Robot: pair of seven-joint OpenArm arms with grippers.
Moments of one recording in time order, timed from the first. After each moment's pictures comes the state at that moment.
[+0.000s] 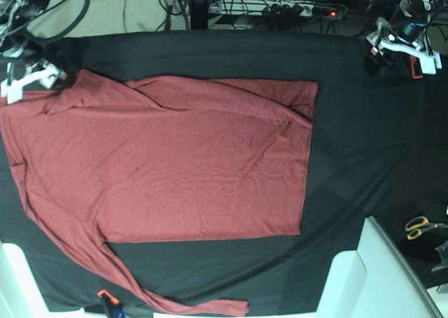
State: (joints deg) left arm 32.2 -10.6 -41.3 88.0 -46.1 -22.9 39.8; right arm -9.1 -3.0 54.4 80.6 24.2 33.1 -62.5
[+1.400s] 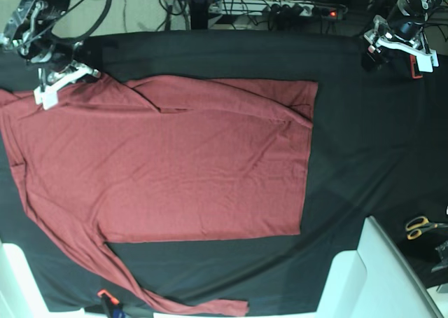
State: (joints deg) left arm 32.1 -10.4 -41.0 87.5 -46.1 -23.1 40.0; right arm -9.9 -4.5 43.3 78.3 24.6 33.1 -62.3
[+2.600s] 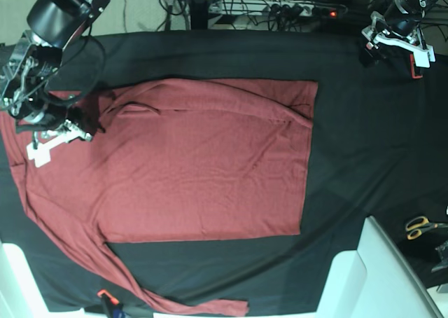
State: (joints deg) left arm 31.9 -10.4 -40.9 84.9 -46.2 -23.1 39.9; right arm 5.1 -2.4 42.9 74.8 24.0 25.3 -66.2
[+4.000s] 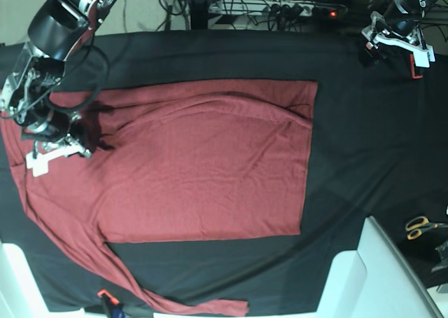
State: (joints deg) left arm 31.9 -10.4 -40.9 84.8 -46.2 -23.1 40.0; right arm 8.2 -2.2 43.2 68.2 24.2 25.1 -55.2
